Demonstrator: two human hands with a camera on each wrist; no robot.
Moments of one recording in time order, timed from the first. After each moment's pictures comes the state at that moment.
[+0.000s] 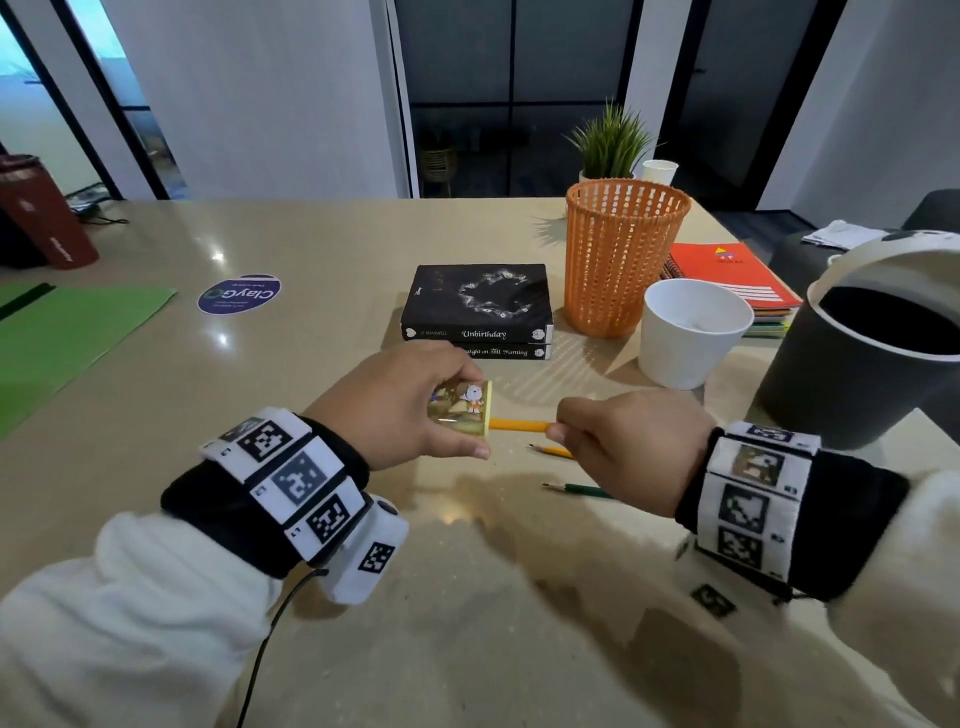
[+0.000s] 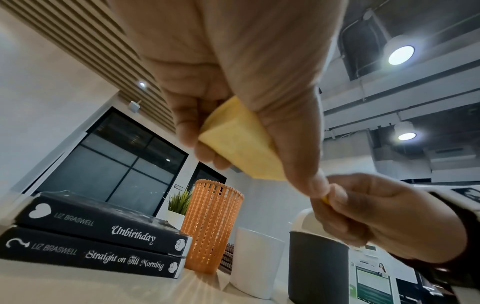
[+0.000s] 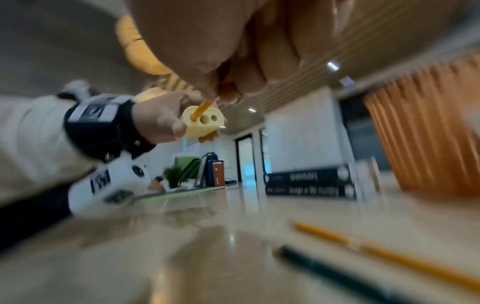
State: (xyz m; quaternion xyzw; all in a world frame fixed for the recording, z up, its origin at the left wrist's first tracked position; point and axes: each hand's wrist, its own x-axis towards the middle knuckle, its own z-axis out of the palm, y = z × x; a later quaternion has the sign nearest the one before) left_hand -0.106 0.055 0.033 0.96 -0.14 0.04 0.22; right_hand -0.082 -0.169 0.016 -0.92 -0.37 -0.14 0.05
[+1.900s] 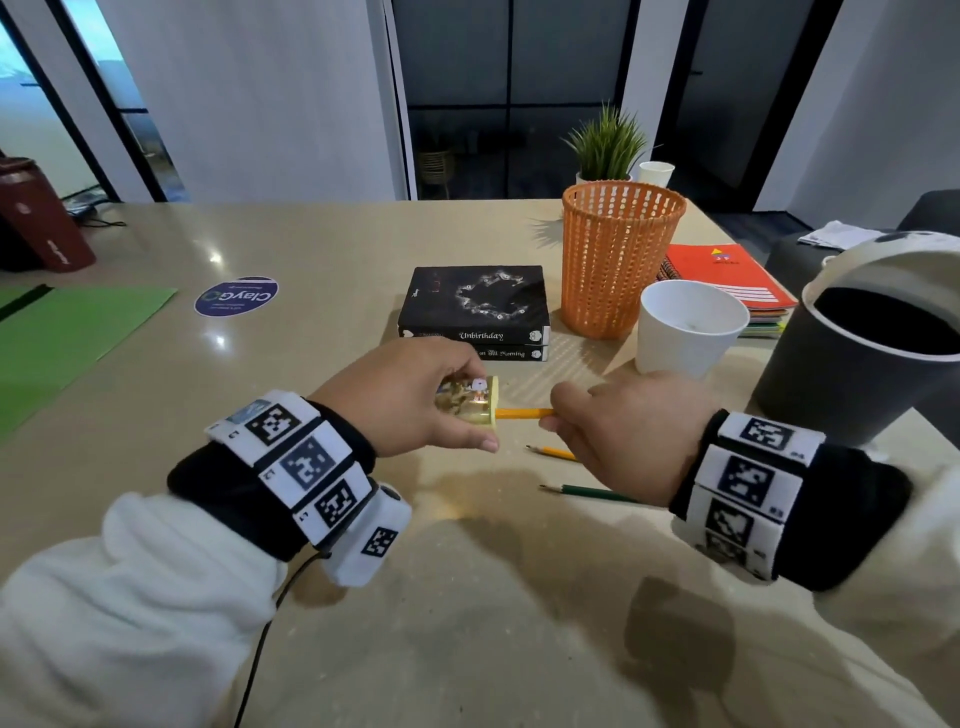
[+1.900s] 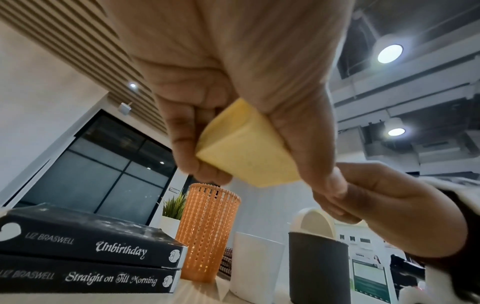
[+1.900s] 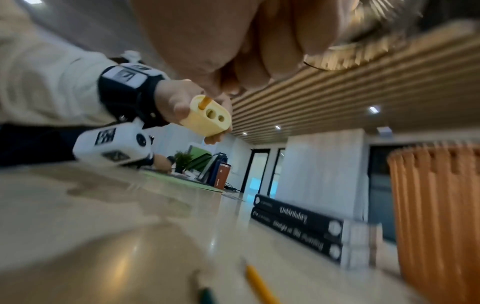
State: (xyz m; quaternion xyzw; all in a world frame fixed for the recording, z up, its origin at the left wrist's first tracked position) left_hand -0.103 0.045 0.047 0.97 -0.12 0.00 0.23; right_hand -0.080 -0.169 0.023 -0.90 -0.39 -0.19 -0.01
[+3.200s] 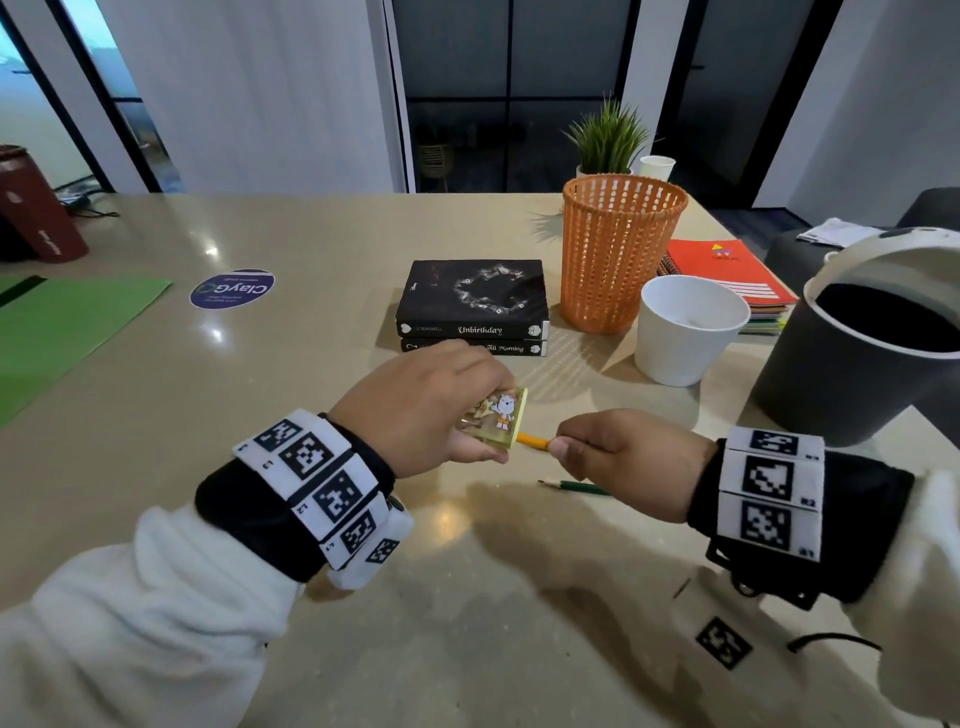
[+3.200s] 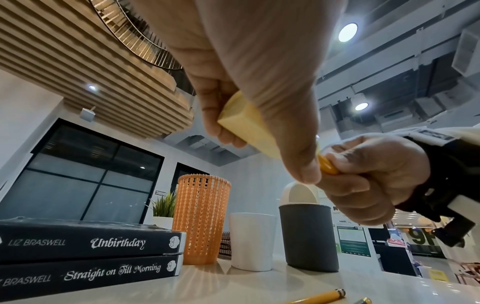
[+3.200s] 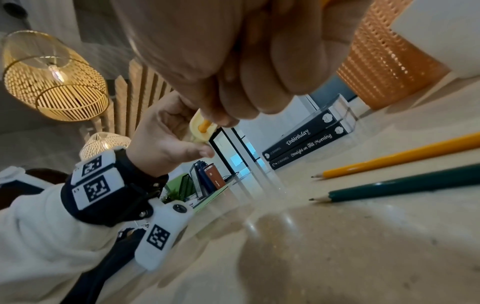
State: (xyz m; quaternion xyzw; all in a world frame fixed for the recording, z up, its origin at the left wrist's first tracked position) left_hand -0.103 0.039 0.023 0.94 -0.30 0.15 0.10; right_hand -0.088 -0.170 0.020 -0.92 -0.31 0.14 0.22
